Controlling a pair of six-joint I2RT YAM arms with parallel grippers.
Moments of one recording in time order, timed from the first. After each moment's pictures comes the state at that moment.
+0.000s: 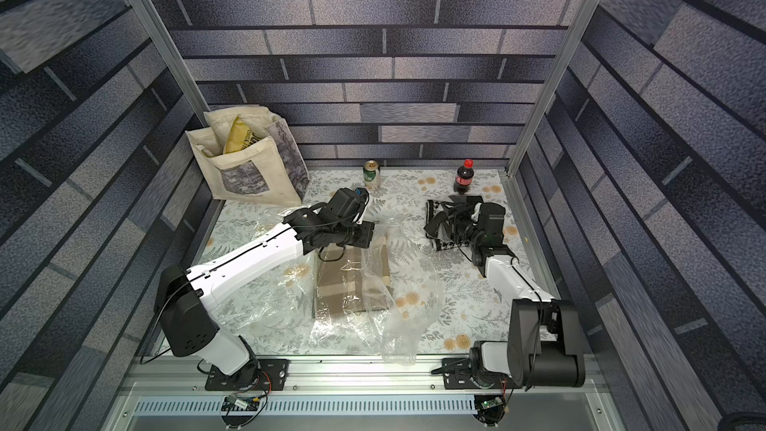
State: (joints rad) left arm -0.79 1.61 1.44 -0.68 0.04 -0.47; right arm 0.01 1.30 0.71 0.21 -0.51 1.41
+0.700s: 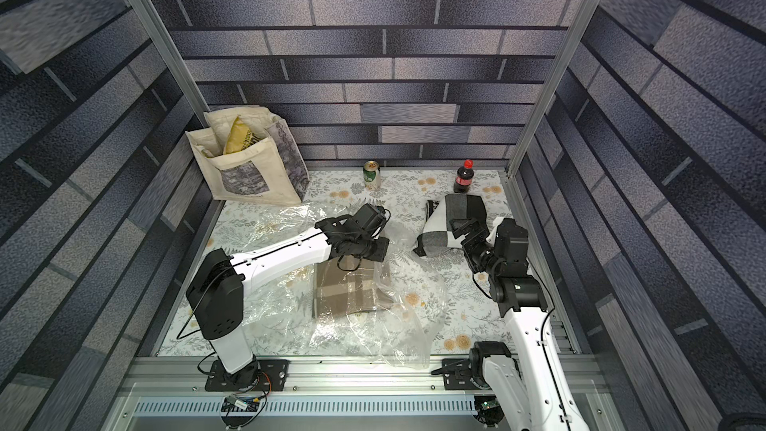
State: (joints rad) left arm -0.85 1.80 1.42 -0.61 0.06 -0.51; right arm 0.02 0.77 0.73 -0.49 -0.37 1.02
